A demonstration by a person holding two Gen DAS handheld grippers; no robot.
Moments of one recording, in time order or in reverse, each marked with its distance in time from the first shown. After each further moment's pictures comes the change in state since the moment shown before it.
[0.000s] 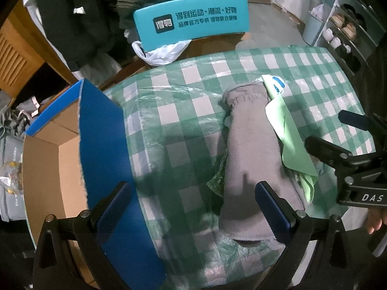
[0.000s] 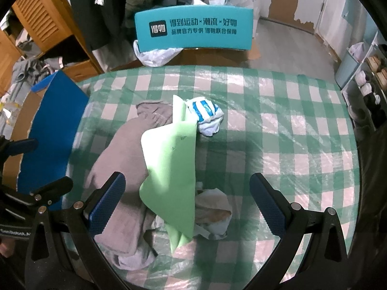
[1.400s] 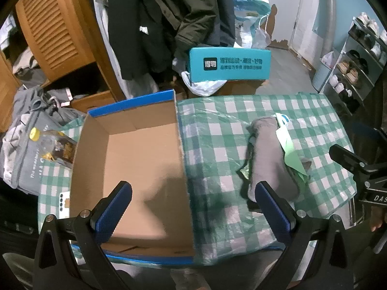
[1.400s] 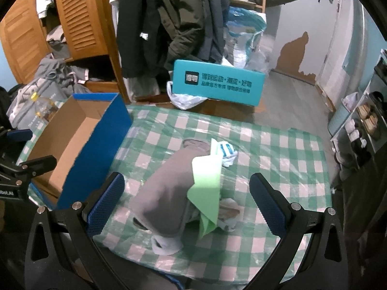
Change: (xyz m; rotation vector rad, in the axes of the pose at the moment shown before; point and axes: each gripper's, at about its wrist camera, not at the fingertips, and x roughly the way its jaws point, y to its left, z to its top) left arm -0.108 0.078 -0.076 -0.177 -0.228 0.014; right arm -0.108 0.068 -0.023 -0.156 -0.246 -0.040
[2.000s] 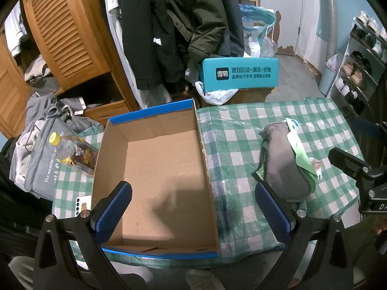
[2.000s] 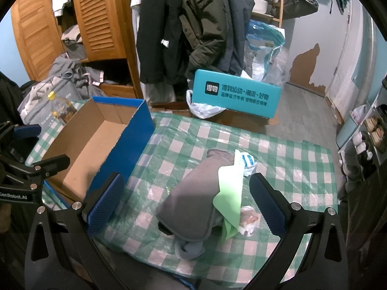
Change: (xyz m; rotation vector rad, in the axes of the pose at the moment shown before) left arm -0.022 0.020 -0.006 0.012 -0.081 0.066; right arm -0.013 0.044 0.013 -0.050 -0.050 0.054
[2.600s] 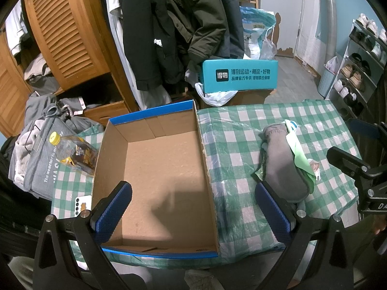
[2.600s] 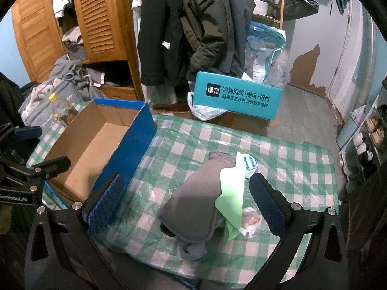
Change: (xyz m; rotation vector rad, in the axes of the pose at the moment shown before) left arm -0.001 0.001 0.002 -0.004 -0.001 -0.002; right arm 0.000 0.003 -0.002 -0.005 -0.009 0.005
